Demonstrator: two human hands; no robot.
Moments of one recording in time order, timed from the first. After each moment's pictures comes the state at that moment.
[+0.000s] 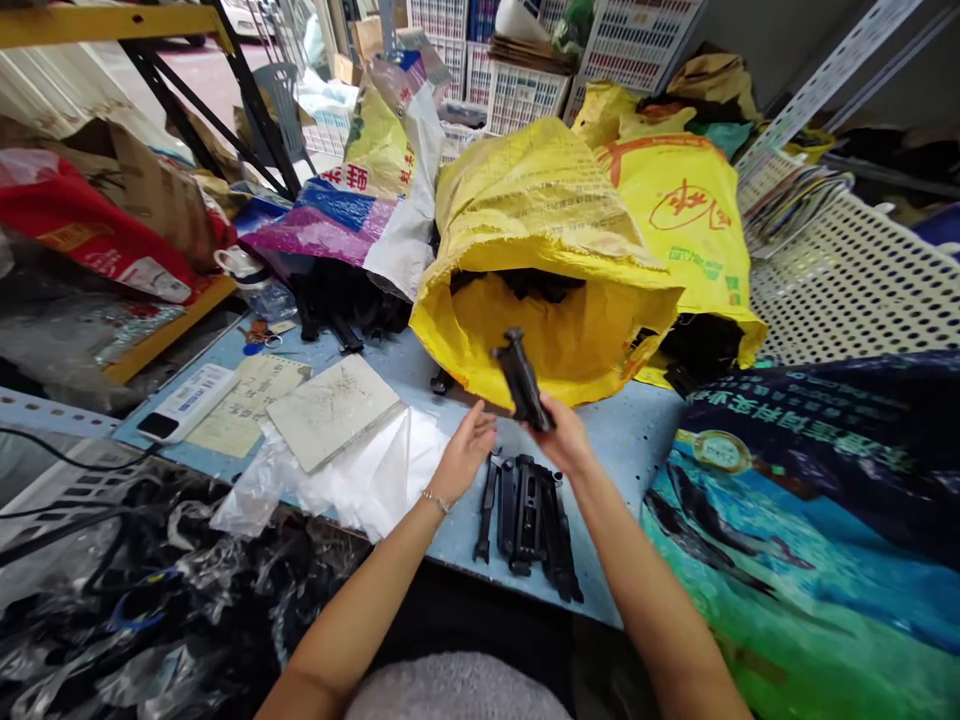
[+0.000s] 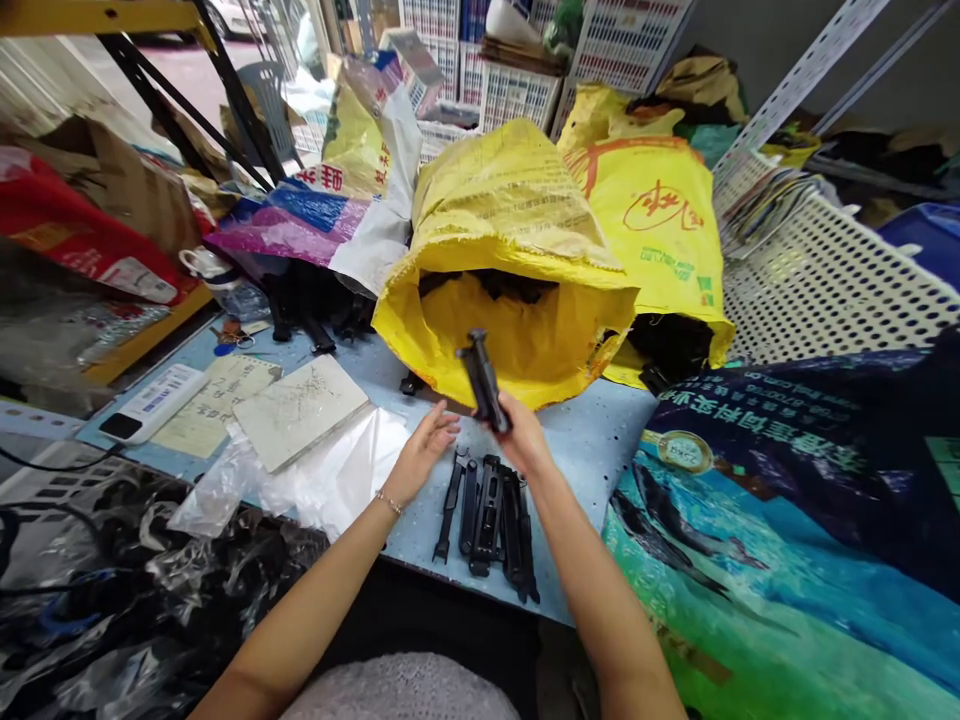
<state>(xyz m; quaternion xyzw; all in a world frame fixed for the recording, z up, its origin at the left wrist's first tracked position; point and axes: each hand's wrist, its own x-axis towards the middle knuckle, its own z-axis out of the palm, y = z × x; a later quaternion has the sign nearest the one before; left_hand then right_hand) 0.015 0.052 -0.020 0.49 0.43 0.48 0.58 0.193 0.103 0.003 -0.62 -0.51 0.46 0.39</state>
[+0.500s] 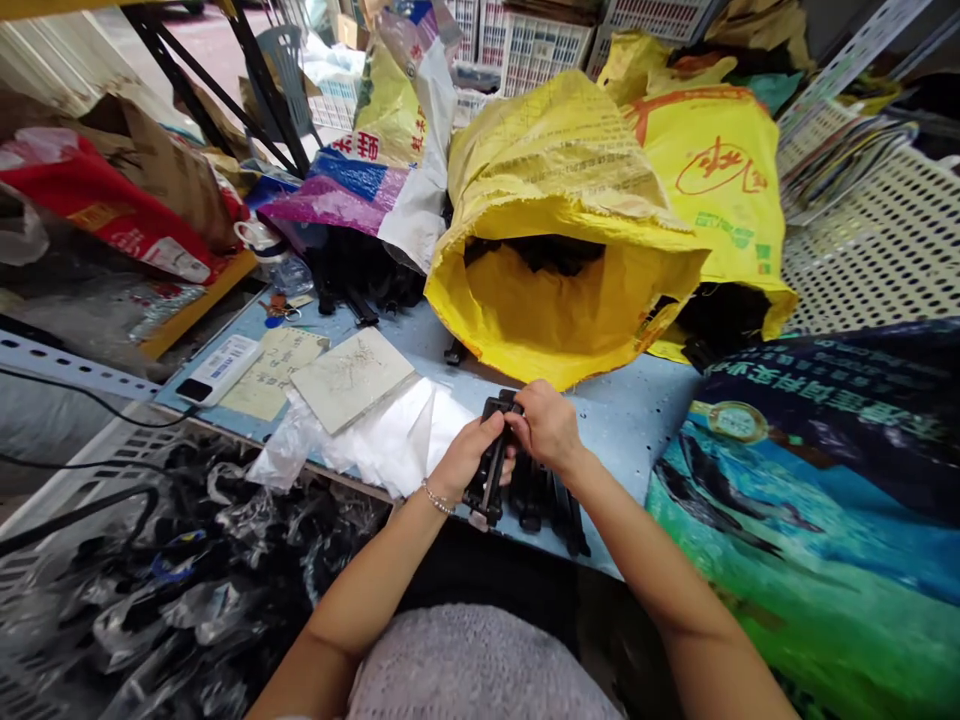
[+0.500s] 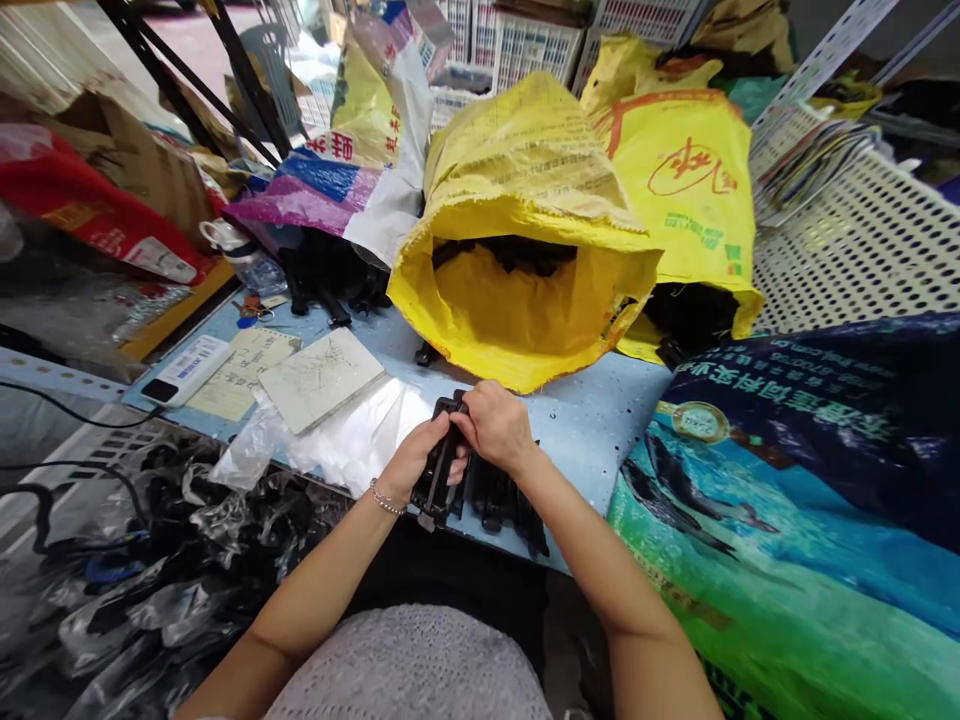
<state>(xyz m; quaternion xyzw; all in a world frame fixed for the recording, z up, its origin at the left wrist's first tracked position) 0.006 0.010 0.027 0.27 0.34 0.42 0.80 0.166 0.057 0.035 -0.45 -0.83 0.11 0.32</state>
